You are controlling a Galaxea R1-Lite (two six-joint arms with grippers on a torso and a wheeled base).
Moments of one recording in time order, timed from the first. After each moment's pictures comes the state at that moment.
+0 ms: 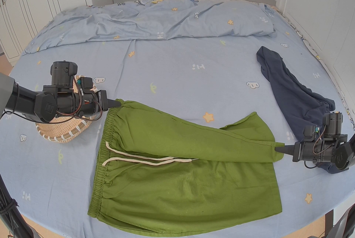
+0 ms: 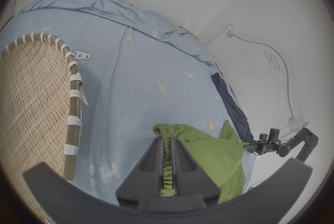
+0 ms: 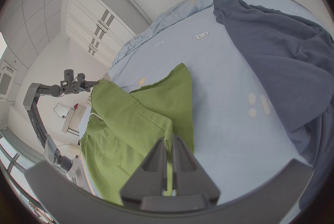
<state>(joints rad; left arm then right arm) -0.08 1.97 -1.19 -0.25 -0.51 -0.25 -0.06 1.86 -0.47 -0.72 0.69 0.04</state>
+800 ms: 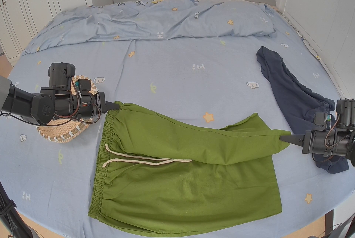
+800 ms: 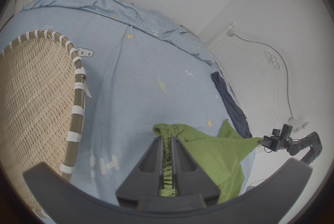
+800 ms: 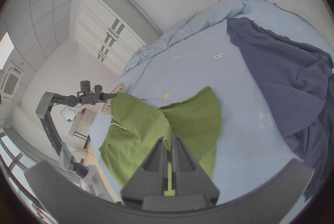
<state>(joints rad) -0.08 1.93 -1.15 -0.25 -0.51 -0.26 0.02 1.59 -0.50 -0.54 0.67 0.14</state>
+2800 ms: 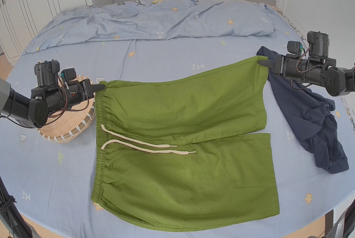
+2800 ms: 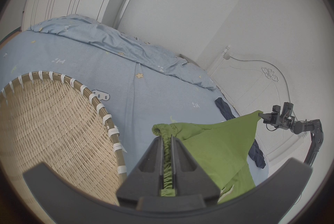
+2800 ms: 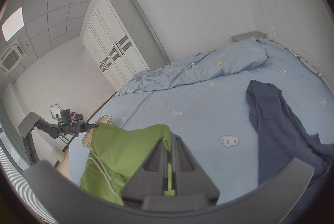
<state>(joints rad) 0.02 1.96 -1.11 -0.60 -0.51 -0.29 0.11 1.93 -1.40 -0.27 0.51 0.13</state>
